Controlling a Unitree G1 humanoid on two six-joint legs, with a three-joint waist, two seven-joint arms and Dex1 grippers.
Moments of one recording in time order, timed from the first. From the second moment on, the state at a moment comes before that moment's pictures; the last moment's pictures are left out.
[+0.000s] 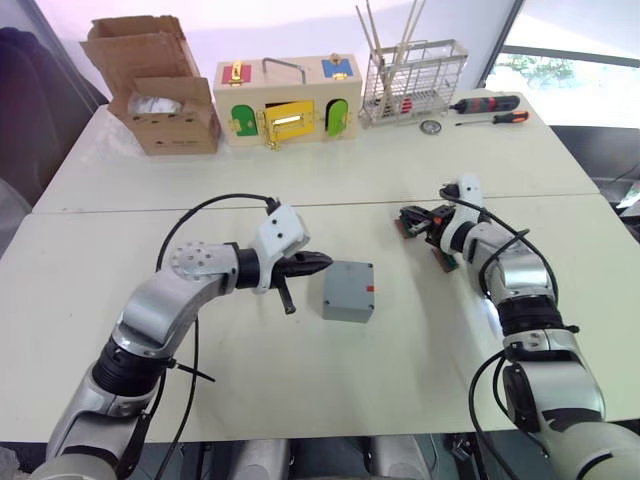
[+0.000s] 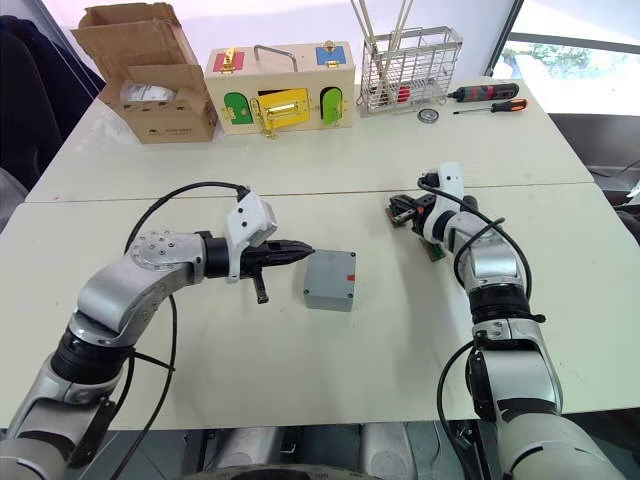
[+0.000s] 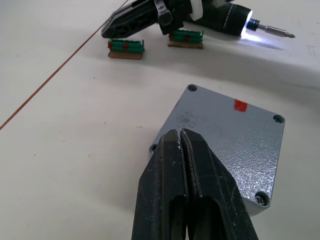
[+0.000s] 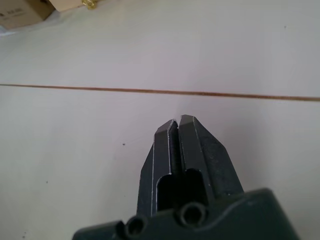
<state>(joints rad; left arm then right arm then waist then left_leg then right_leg) -0.51 0.56 -0.22 -0.39 -0.38 0.78 -0.80 -0.72 -0.46 -0.06 0.50 0.19 0.36 0.66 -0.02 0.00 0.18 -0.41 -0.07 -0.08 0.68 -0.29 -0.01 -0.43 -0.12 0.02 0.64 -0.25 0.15</state>
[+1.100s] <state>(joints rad) -0.45 0.71 -0.19 -0.50 -0.51 0.84 -0.92 -0.35 -0.63 -0.04 -0.35 0.57 0.78 0.82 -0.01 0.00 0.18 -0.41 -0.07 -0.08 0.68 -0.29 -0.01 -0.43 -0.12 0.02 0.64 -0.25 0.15</state>
